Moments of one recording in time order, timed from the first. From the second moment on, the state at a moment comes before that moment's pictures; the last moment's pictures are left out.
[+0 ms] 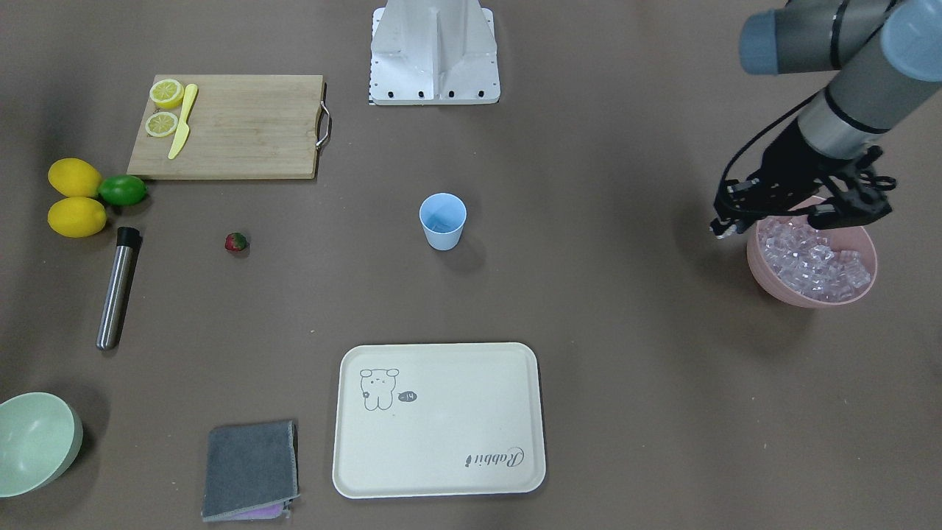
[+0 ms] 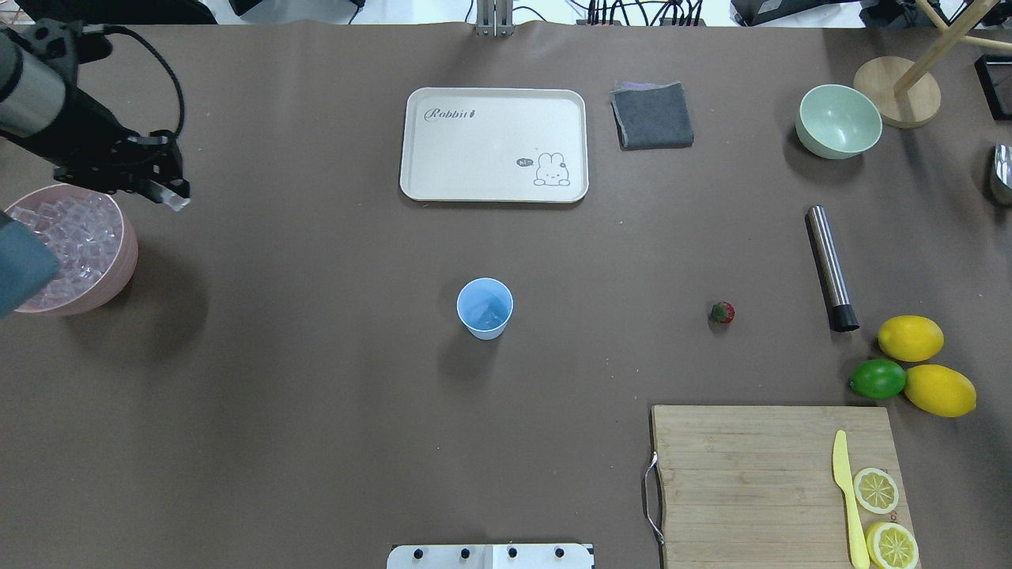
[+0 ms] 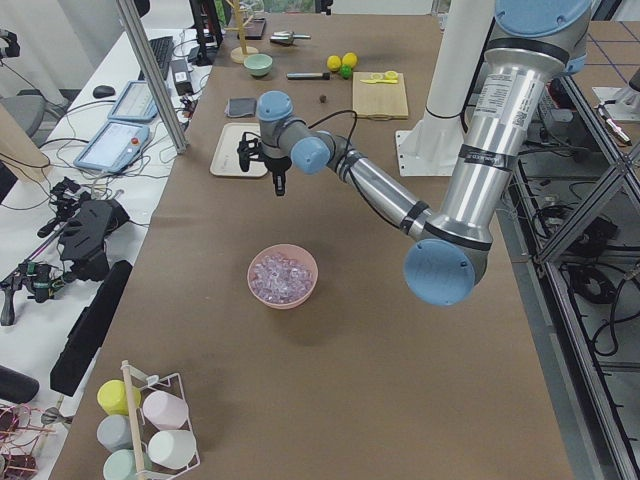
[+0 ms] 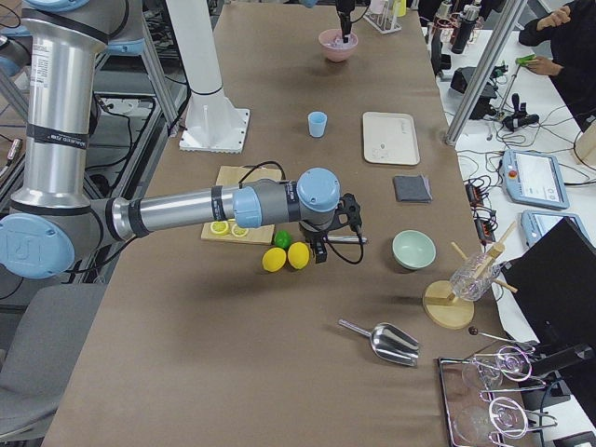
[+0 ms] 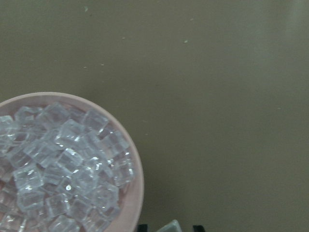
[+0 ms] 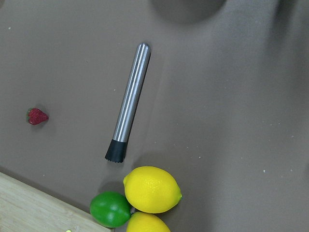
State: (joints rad) left arm -0.99 -1.90 -1.90 -1.65 -2.26 -1.02; right arm 1.46 -1.73 1.92 -1.58 2.58 -0.06
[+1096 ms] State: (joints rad) left arm -0.57 -2.33 -1.68 -1.67 -1.95 -1.26; right arm 1.46 -1.73 1.92 -1.58 2.58 -0.06
